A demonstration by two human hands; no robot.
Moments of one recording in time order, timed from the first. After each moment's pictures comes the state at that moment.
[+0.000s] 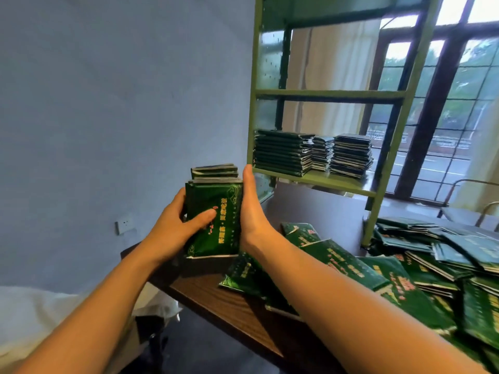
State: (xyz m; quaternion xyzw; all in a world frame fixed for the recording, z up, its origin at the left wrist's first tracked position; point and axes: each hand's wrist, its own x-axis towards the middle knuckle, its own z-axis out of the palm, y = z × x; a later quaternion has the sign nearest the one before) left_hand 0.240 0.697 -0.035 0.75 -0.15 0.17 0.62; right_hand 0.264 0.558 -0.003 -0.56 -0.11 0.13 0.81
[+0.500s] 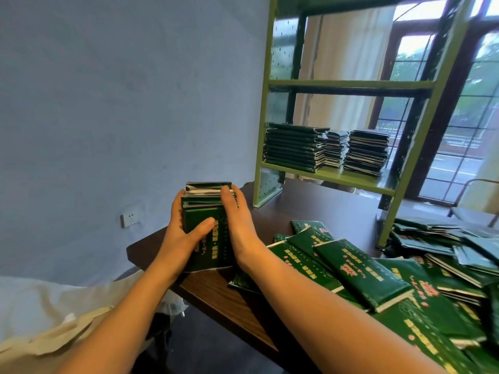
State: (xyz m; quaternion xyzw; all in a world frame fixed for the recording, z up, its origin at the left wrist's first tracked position) left_hand 0.249 0.698 -0.076 0.67 -0.11 0.19 0.71; right_hand 0.273 0.587 -0.046 -0.62 -0.17 0.02 0.77
